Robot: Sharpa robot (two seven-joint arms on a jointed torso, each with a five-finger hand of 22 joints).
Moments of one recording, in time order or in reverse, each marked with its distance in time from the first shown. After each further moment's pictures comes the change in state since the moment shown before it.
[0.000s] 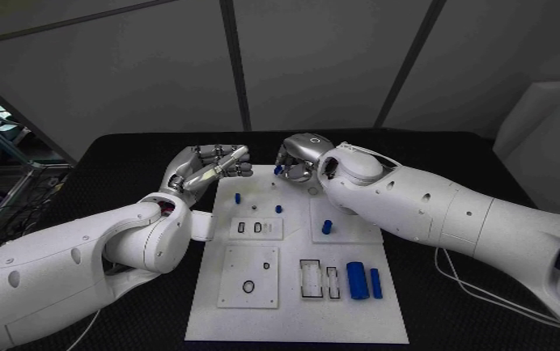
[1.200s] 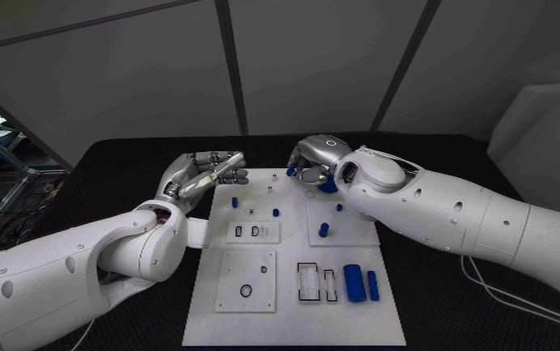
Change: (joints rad) left arm -0.015 -0.006 0.000 0.001 0.000 -0.002 0.003; left_hand 0.000 0.000 0.000 0.000 0.000 0.000 0.000 0.004 0.000 0.000 0.000 0.000 0.000 0.004 -0.004 0.003 -0.001 -0.069 0.000 0.000 0.000 0.000; right arm -0.003 -0.140 0.001 0.151 -0.037 -0.035 -0.022; right_hand 0.010 0.006 -0.009 -0.010 -0.006 -0.001 0.002 0.015 0.000 0.000 0.000 0.000 0.000 0.000 0.000 -0.010 -0.009 0.000 0.000 0.000 -0.004 -0.007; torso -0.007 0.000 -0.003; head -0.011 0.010
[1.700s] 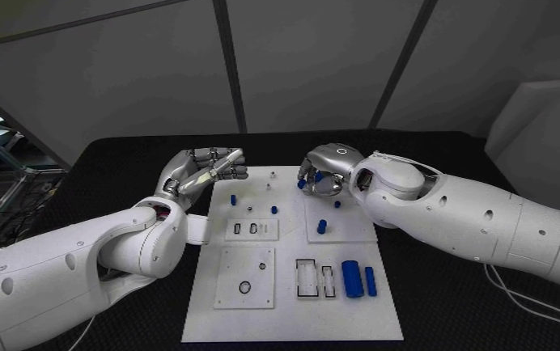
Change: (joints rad) left arm -0.001 0.002 0.000 -0.002 0.000 -0.004 0.006; left_hand 0.000 0.000 -0.003 0.003 0.000 0.004 -0.004 0.000 0.000 0.004 -0.003 0.004 0.000 0.000 0.000 0.000 -0.001 0.067 0.000 0.000 0.000 -0.001; right arm -0.021 -0.118 0.000 0.127 -0.019 0.078 0.025; right_hand 0.006 0.008 0.000 -0.019 0.015 -0.004 -0.001 0.000 0.000 0.000 0.000 0.004 -0.001 0.000 0.000 -0.017 -0.021 0.000 -0.011 -0.004 -0.015 -0.022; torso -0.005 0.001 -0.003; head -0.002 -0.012
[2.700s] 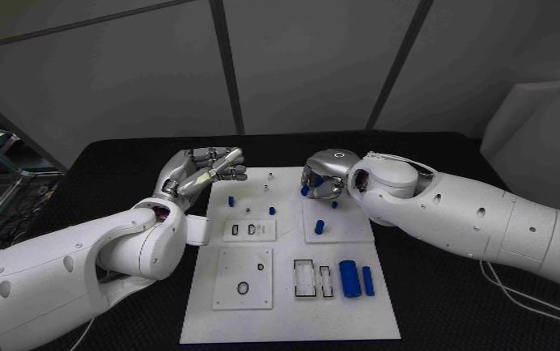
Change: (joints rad) left arm 0.000 0.006 0.000 0.005 -0.001 -0.011 0.011; left_hand 0.000 0.000 0.003 0.008 0.000 0.004 -0.004 0.009 0.000 0.003 -0.003 0.008 0.000 0.003 -0.003 0.008 -0.002 -0.073 0.007 -0.007 0.000 0.000; right arm -0.003 0.011 0.000 -0.039 -0.015 0.119 -0.011; right_hand -0.019 -0.008 -0.098 -0.056 0.076 -0.107 0.008 -0.029 -0.005 -0.109 0.030 -0.008 -0.016 -0.005 0.020 -0.136 -0.148 0.031 -0.055 0.013 -0.113 -0.157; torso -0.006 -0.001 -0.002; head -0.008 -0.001
